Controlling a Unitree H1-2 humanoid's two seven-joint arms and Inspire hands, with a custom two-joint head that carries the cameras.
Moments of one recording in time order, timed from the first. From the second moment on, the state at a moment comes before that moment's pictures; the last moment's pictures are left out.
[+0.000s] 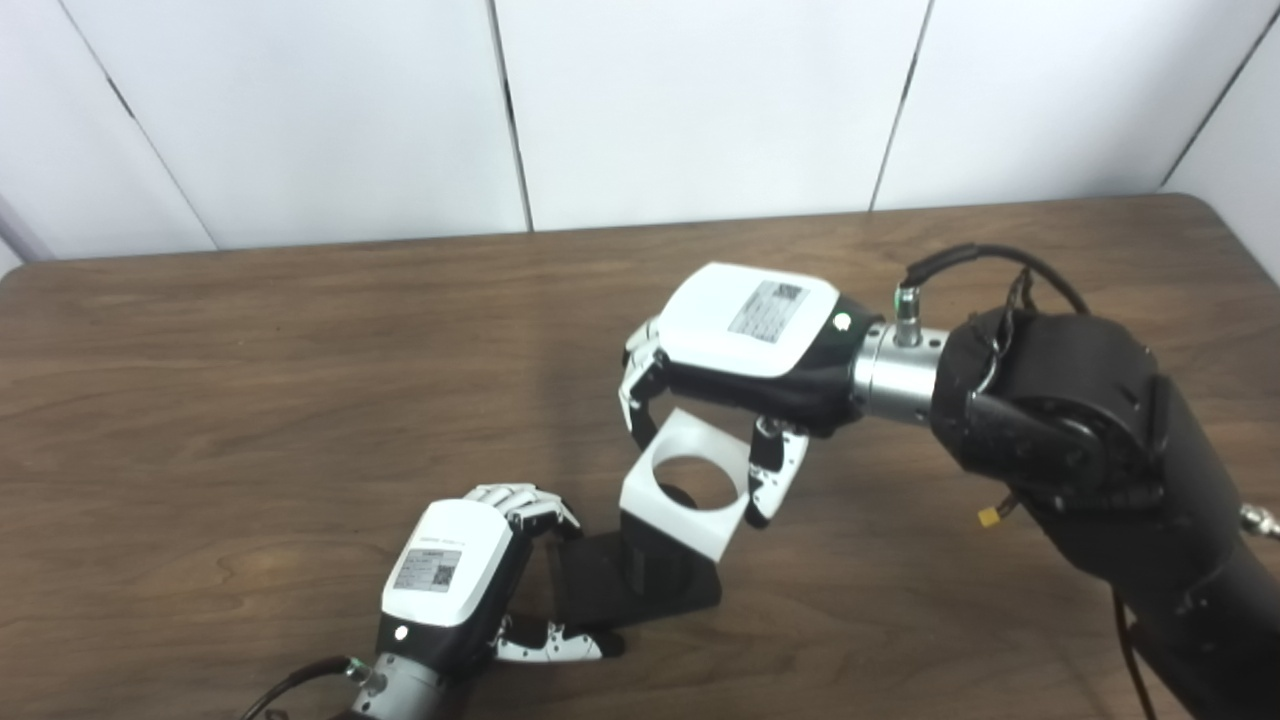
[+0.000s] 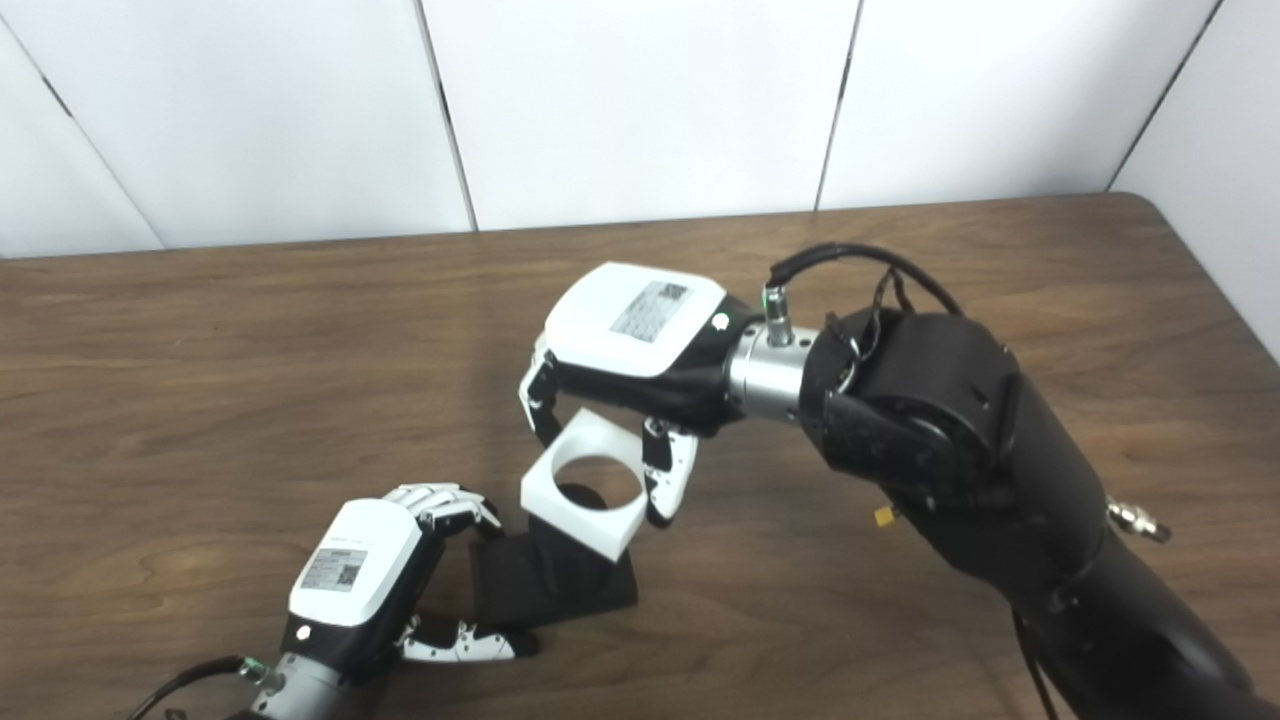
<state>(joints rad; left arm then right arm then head) 0.16 0.28 -0.39 -0.33 1.02 -0.01 -0.08 -0.54 -0.43 0.40 -0.71 -0.72 0.18 1.07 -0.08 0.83</state>
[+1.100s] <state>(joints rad) 0.16 0.28 -0.39 -0.36 1.02 -0.01 -0.13 -0.50 -0.32 0.44 -0.70 -0.81 0.11 1.07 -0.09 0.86</state>
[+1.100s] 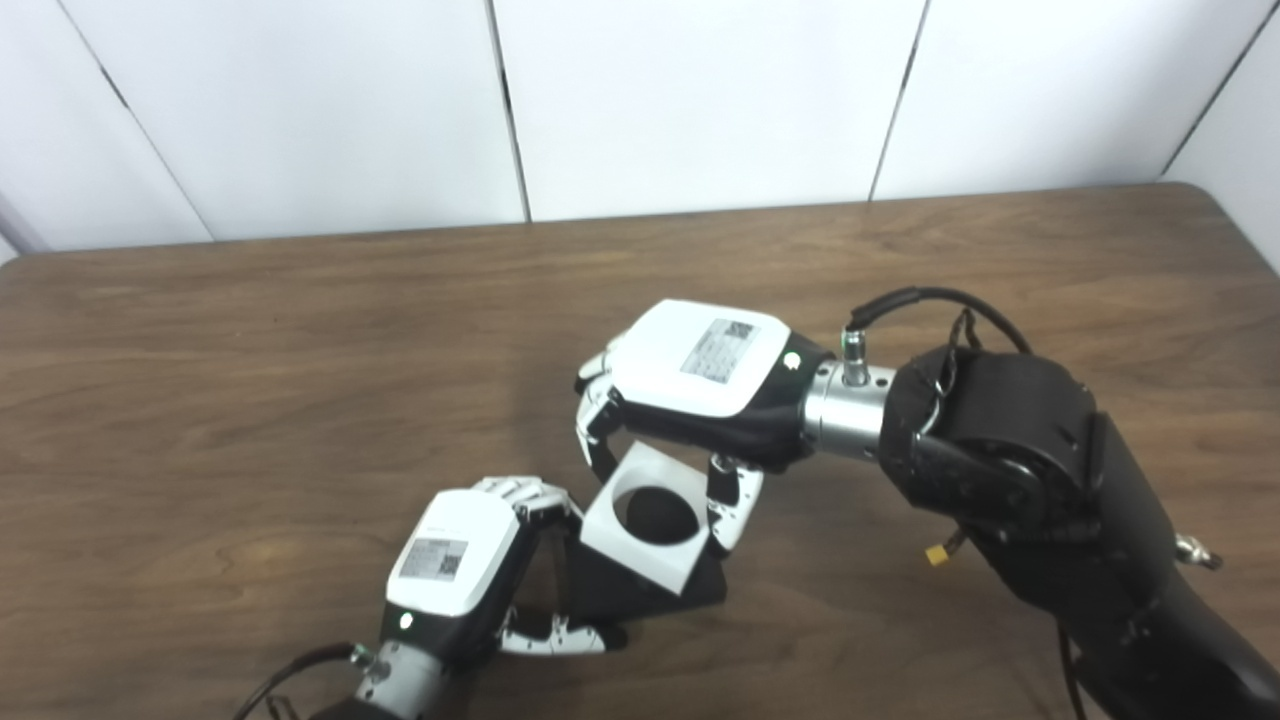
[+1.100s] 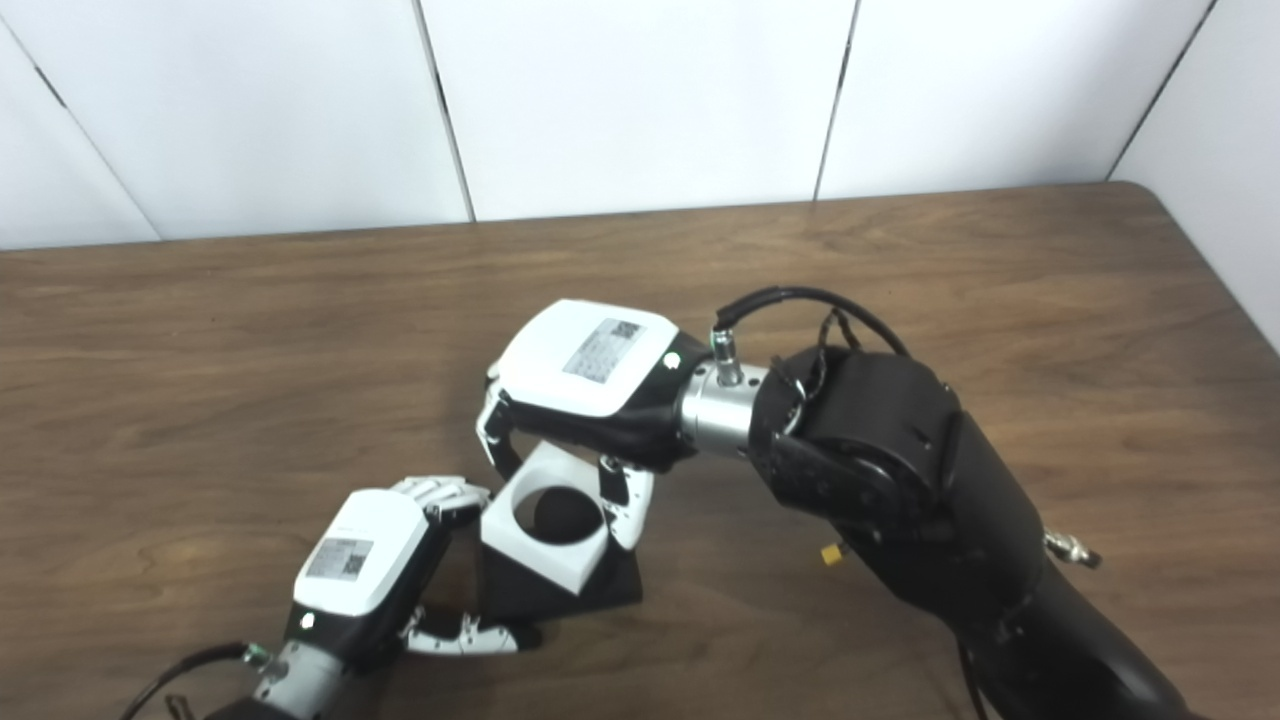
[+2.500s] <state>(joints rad) 0.17 0.27 -0.39 -0.38 1.02 -0.01 -0.16 -0.51 -0.36 0.42 -0.70 -0.80 0.08 1.10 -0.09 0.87</state>
